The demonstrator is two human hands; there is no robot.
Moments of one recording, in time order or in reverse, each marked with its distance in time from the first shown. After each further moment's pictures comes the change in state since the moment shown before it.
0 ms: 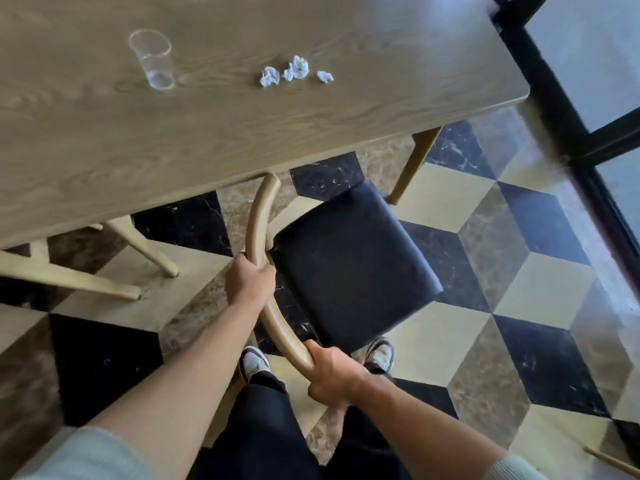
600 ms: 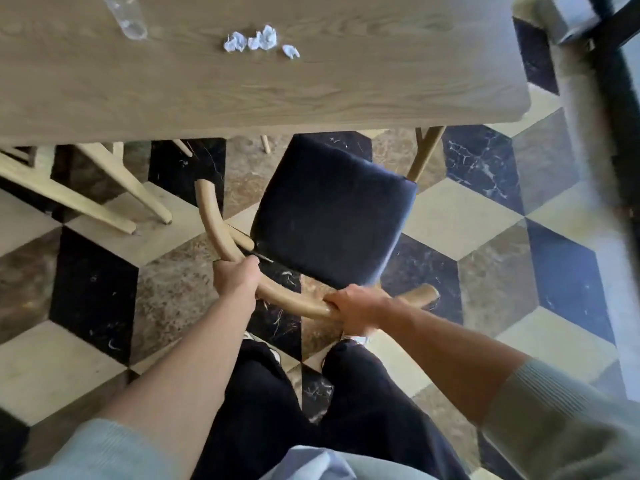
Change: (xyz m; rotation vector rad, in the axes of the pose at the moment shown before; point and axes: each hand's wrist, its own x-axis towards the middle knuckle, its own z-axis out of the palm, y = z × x) left_hand -0.117 0.062 0.171 -0.475 0.289 -0.525; right_hand -0.009 0.215 -0.220 -0.692 -0.116 -0.343
